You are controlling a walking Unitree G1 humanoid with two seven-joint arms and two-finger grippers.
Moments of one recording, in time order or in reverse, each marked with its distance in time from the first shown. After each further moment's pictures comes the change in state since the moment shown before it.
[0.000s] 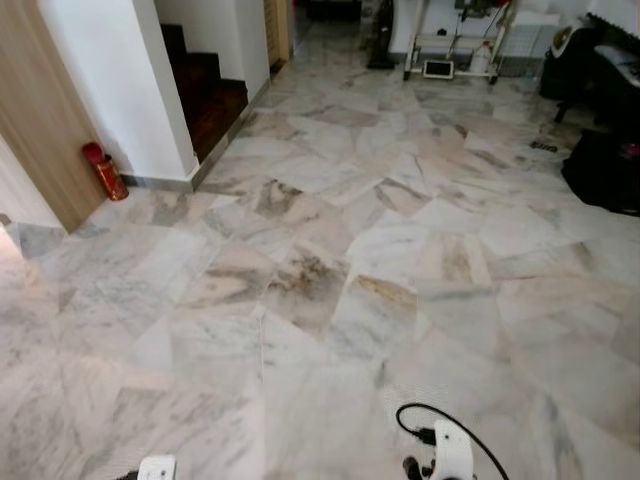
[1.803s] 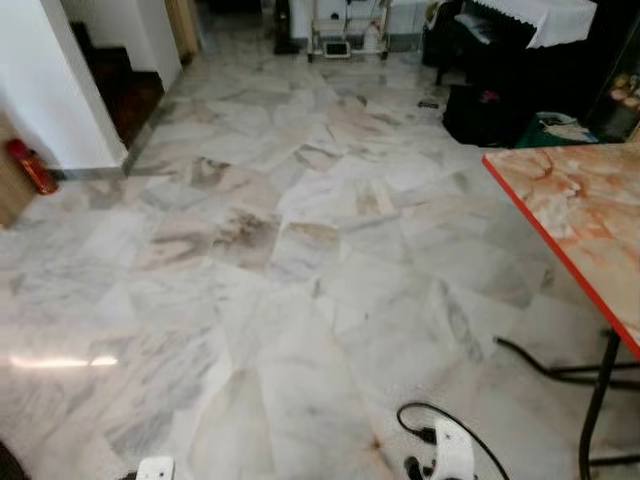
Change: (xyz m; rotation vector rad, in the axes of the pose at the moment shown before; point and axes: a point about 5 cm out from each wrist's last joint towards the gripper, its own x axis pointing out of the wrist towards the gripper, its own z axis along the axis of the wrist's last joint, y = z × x) left arm 0.001 0.003 0.007 -0.012 -0.021 0.012; right arm 0.001 0.003 0.004 -0.003 -0.012 0.013
